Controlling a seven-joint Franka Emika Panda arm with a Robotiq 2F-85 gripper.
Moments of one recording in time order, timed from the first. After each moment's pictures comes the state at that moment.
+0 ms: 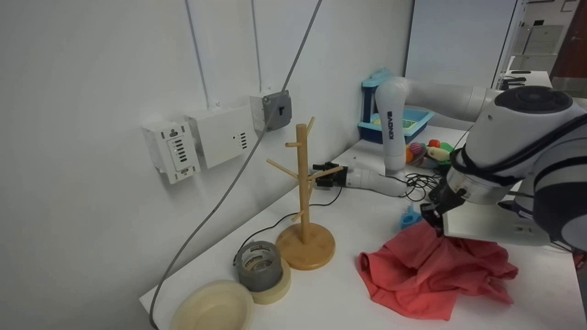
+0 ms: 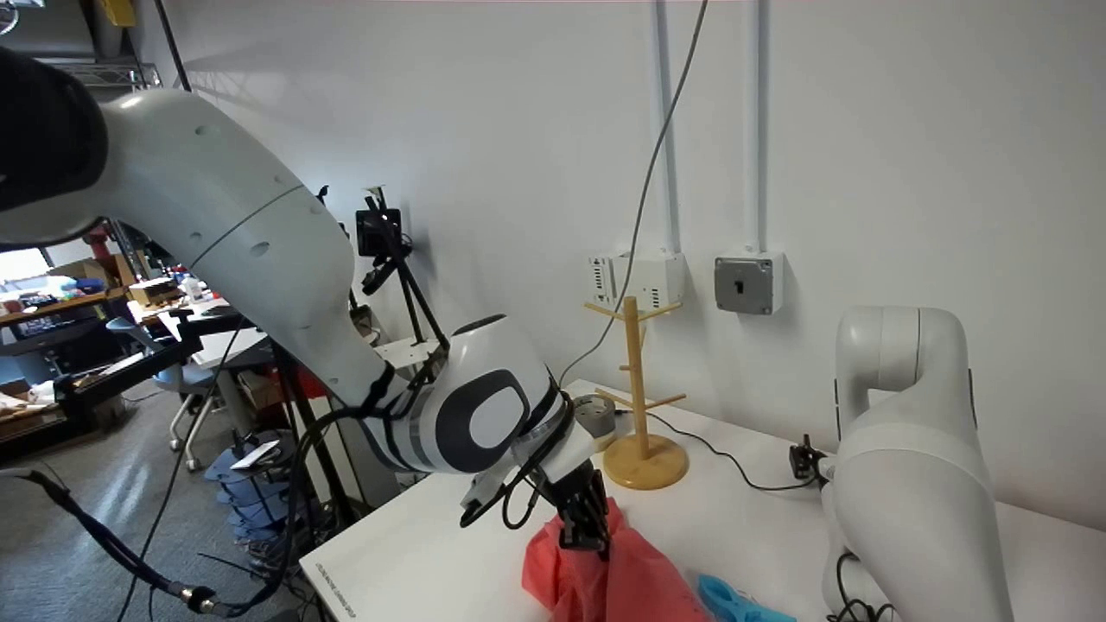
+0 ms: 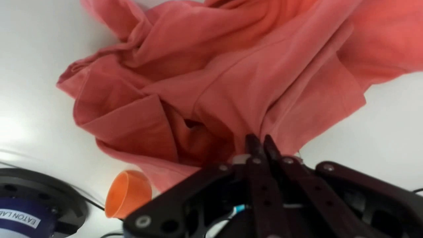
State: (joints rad) arm 0.48 0.37 -0.48 -2.34 -0.31 2.89 1.25
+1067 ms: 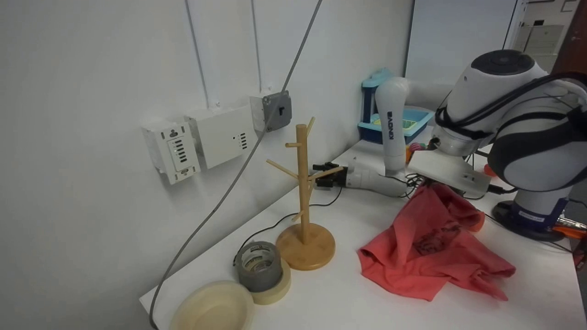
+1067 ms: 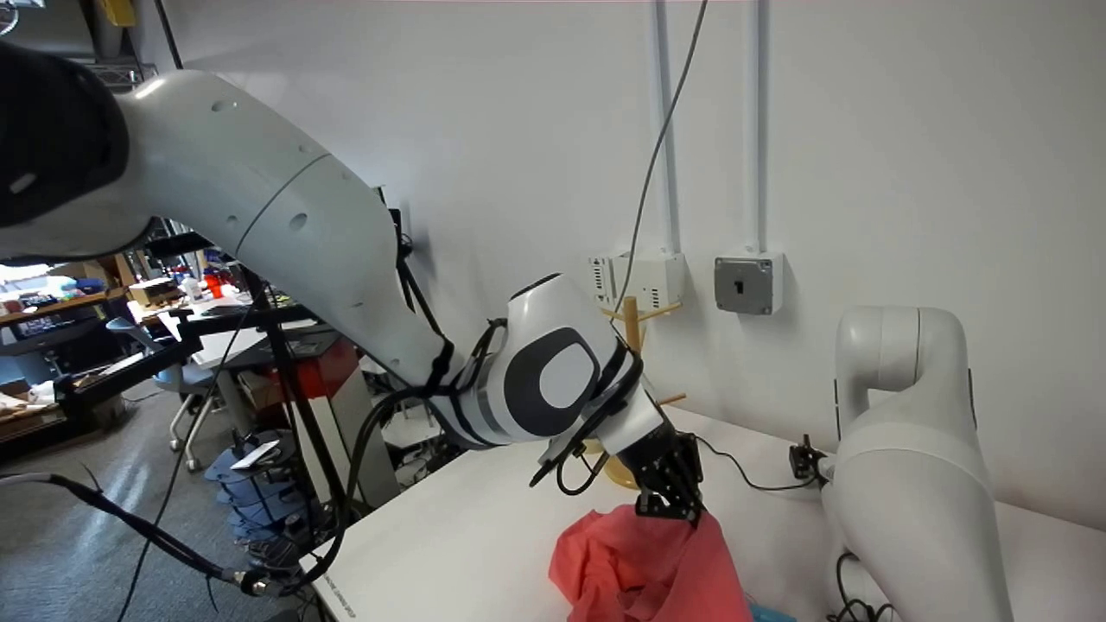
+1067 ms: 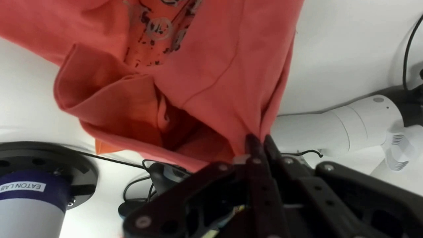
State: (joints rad) arm 0.39 0.44 -0.54 -2.12 -0.37 2.85 1.57
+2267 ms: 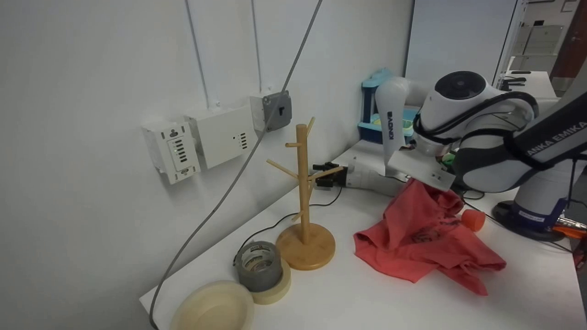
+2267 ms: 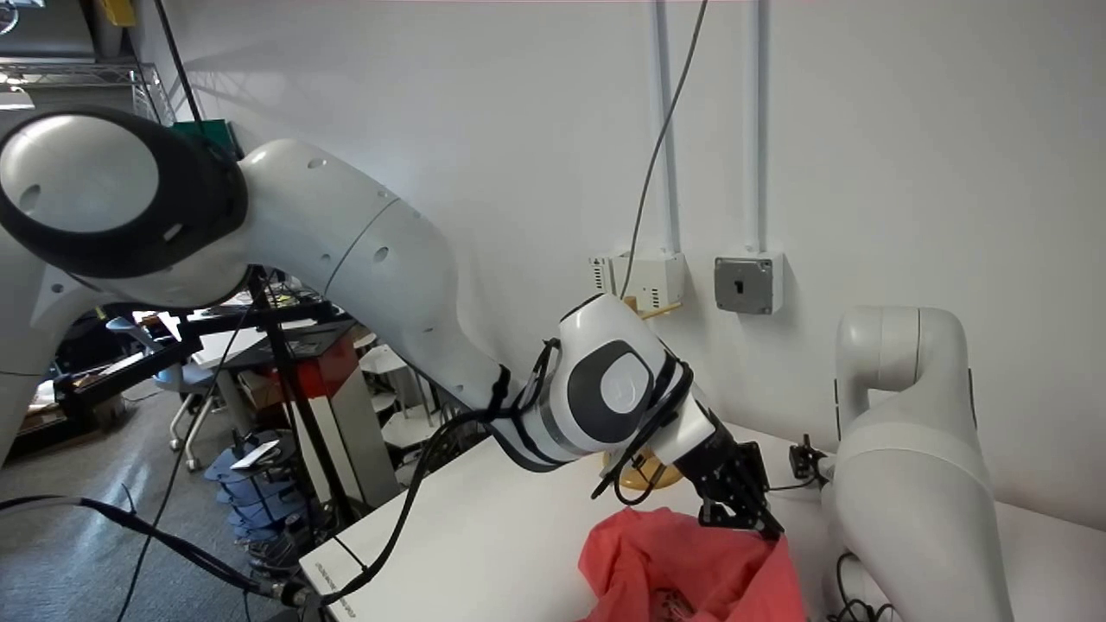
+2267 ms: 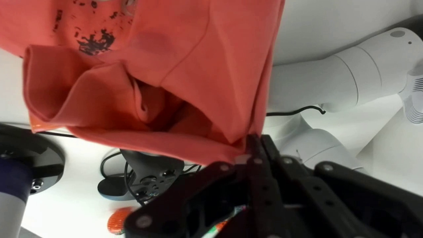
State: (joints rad) arm 0.40 0.68 -0.63 -1.90 -0.37 2.85 1.70
